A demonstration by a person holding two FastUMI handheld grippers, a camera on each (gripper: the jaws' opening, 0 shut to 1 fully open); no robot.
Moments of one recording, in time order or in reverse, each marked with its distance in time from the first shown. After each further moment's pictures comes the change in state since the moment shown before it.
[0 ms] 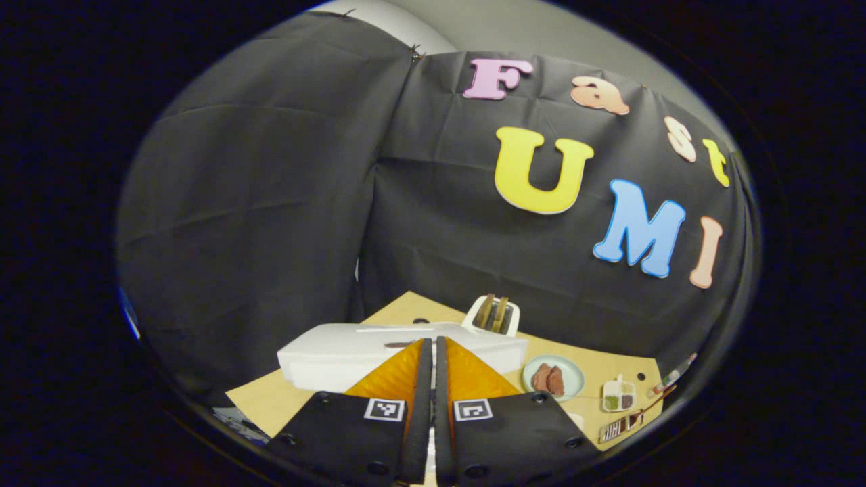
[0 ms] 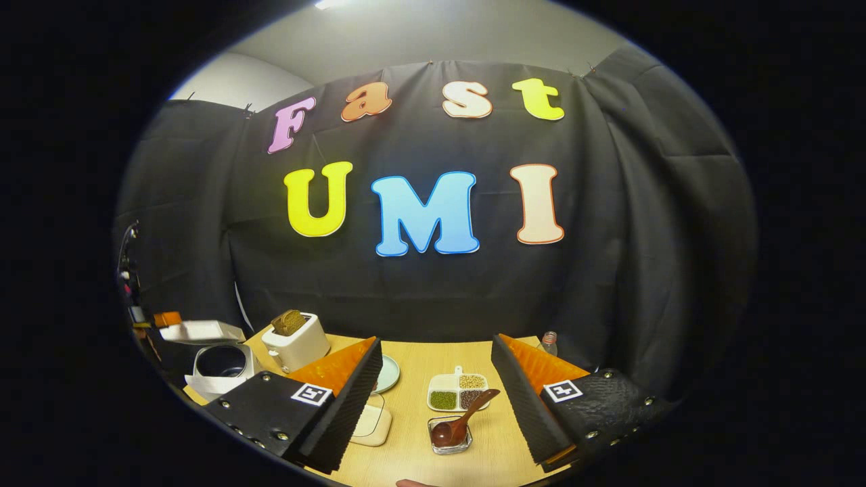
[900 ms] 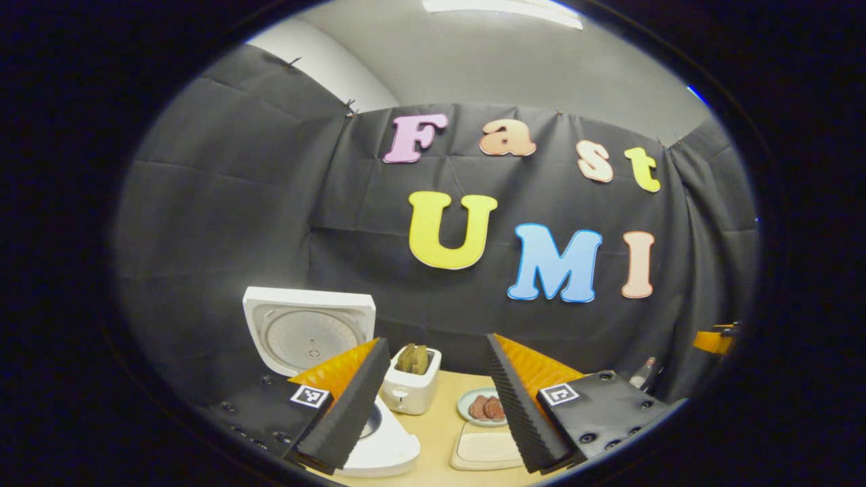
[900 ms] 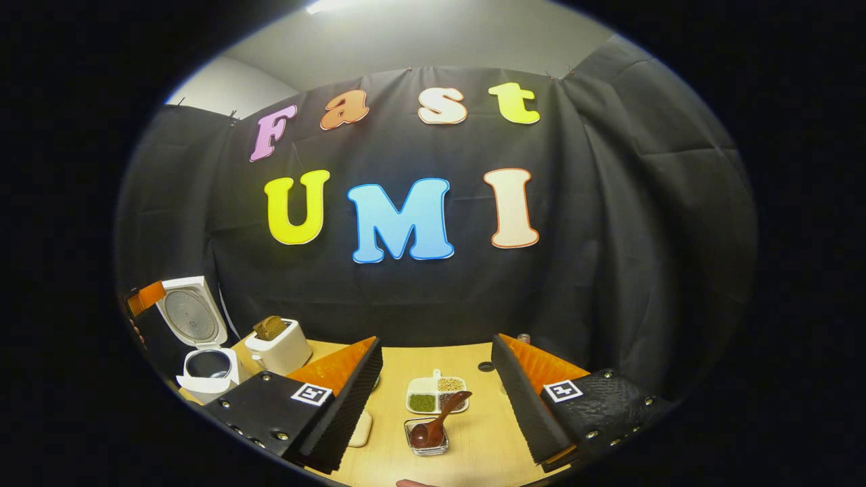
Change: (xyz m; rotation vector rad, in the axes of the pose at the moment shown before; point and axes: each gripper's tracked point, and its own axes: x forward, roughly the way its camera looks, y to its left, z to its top) left arm -0.096 -0.139 0.034 0.115 -0.235 -0.231; right arm -0.007 -0.049 -0.005 0.023 -0.035 -0.077
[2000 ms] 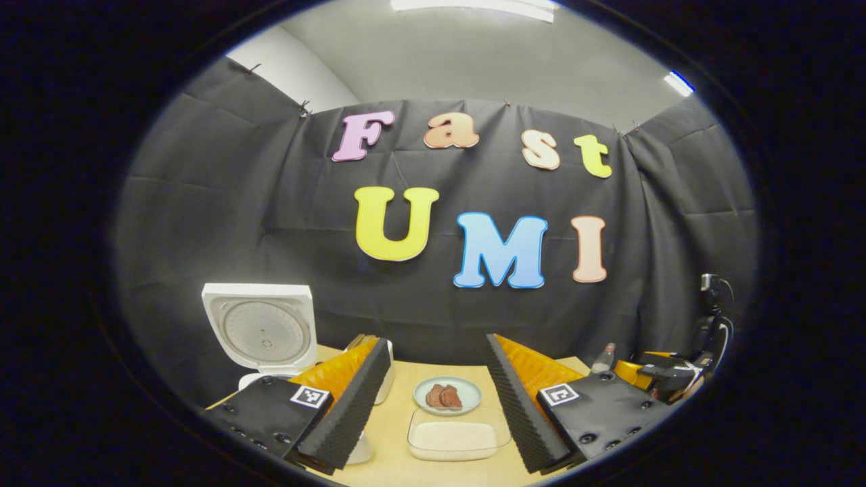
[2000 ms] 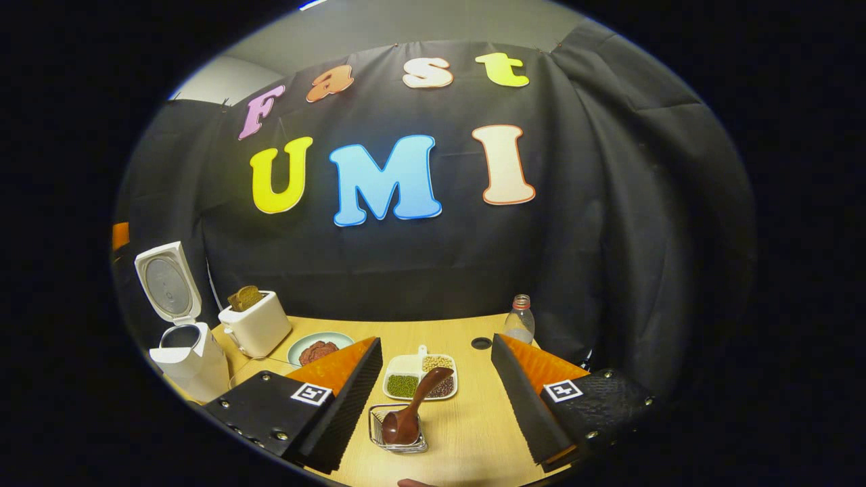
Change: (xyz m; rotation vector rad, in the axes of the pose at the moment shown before) left arm -0.034 -0.094 -0.022 0.054 0.060 -0.142; right arm 0.073 -0.039 -0.115 0.019 0.096 0.024
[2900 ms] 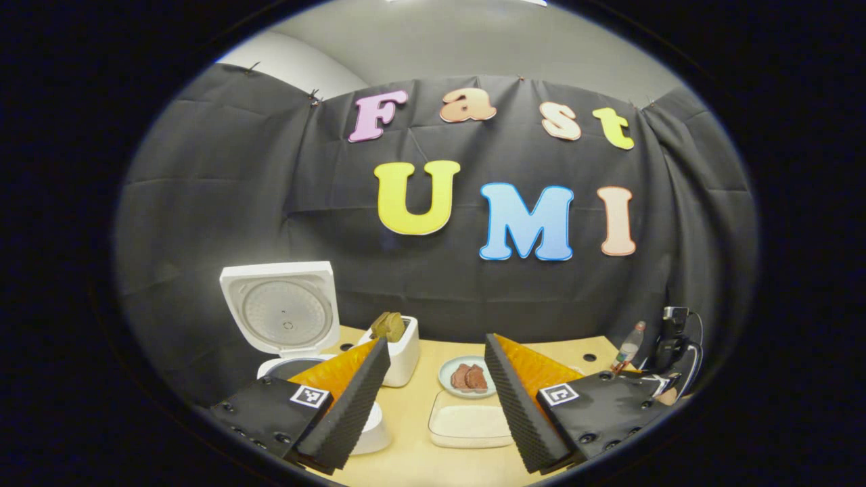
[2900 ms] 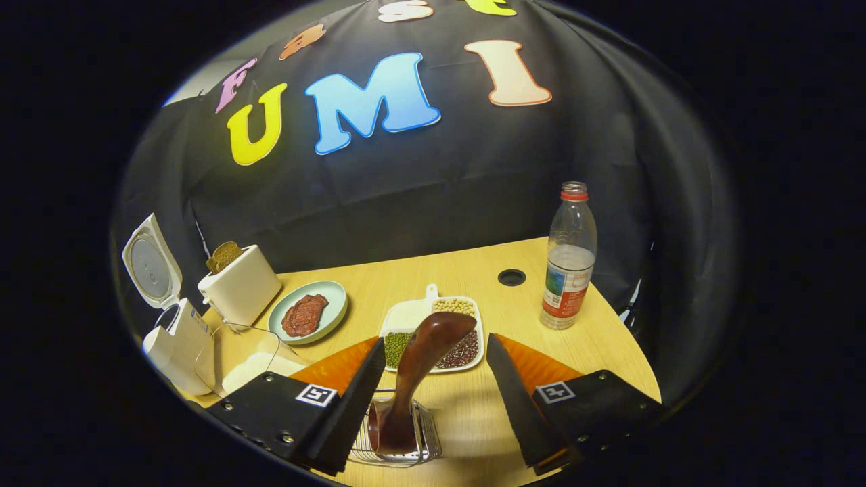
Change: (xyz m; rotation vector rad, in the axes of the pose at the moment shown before) left arm 0.011 0.019 -0.033 0.044 0.101 0.123; right arm 0.107 0.011 -0.113 0.093 0.239 0.102
